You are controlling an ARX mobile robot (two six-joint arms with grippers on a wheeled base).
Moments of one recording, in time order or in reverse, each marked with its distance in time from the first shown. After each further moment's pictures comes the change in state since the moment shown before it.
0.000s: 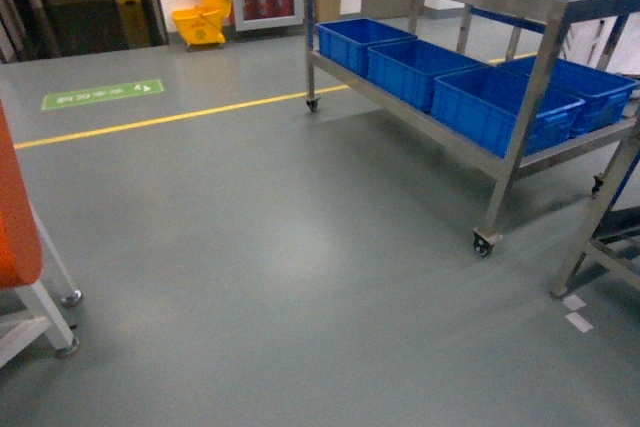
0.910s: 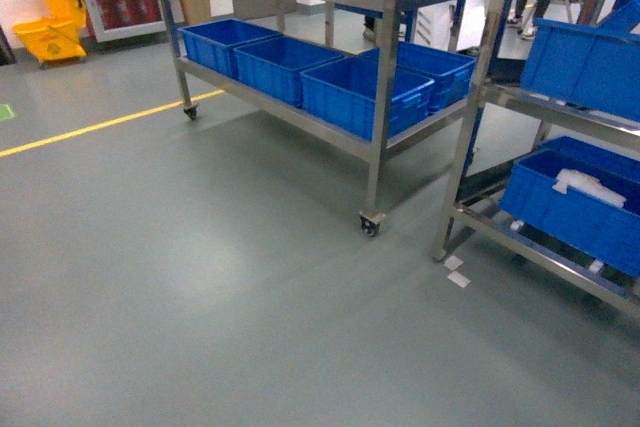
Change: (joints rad) left arm 0.000 0.000 0.000 0.000 0.000 0.000; right arm 0.000 0.000 0.000 0.000 0.000 0.000
